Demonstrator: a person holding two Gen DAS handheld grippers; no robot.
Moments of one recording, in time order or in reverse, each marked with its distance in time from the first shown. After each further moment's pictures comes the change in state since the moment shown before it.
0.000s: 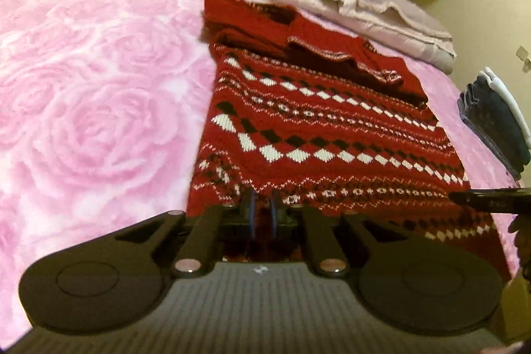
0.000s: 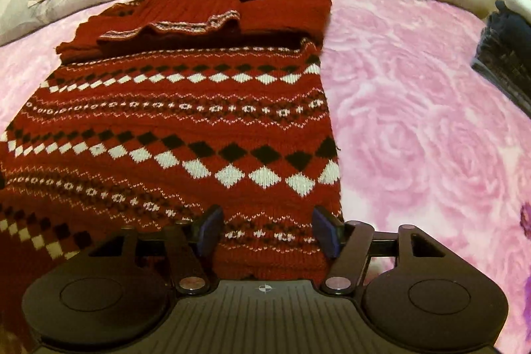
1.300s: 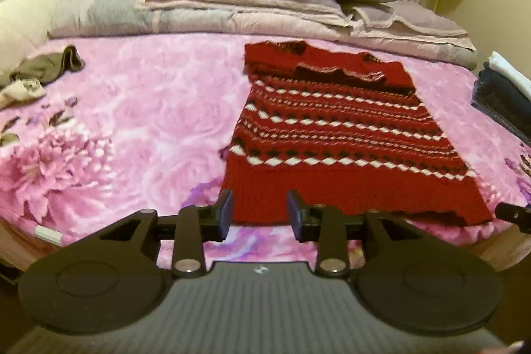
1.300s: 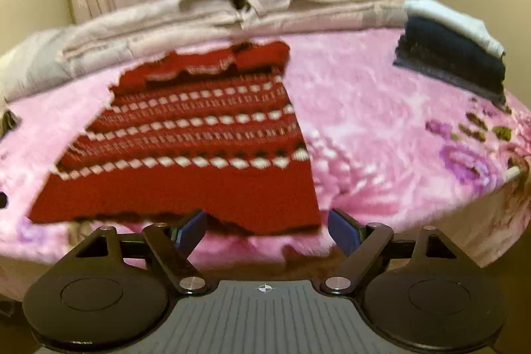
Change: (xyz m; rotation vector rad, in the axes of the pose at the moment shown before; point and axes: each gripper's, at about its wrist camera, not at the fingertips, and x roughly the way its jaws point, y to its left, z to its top) left arm -0.190 -0.092 -0.080 0.069 -0.104 0.281; right arm -0.196 0.036 -0.139 0.162 -0.236 -0.027
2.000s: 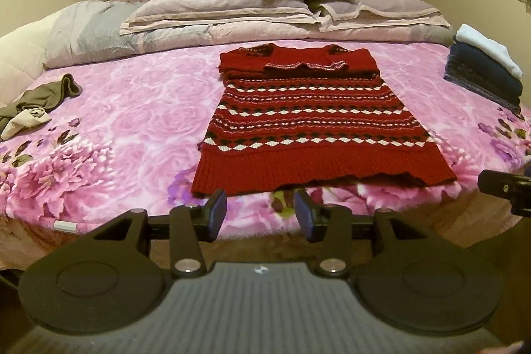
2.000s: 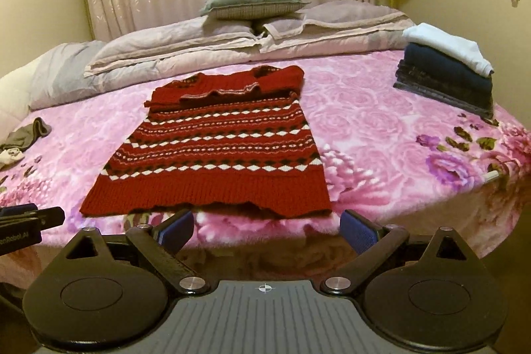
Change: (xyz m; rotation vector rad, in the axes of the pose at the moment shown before) left arm -0.064 -0.052 -0.030 0.123 -0.019 0.008; right arm -0.083 0.024 -0.016 -0.028 -0.050 0.042
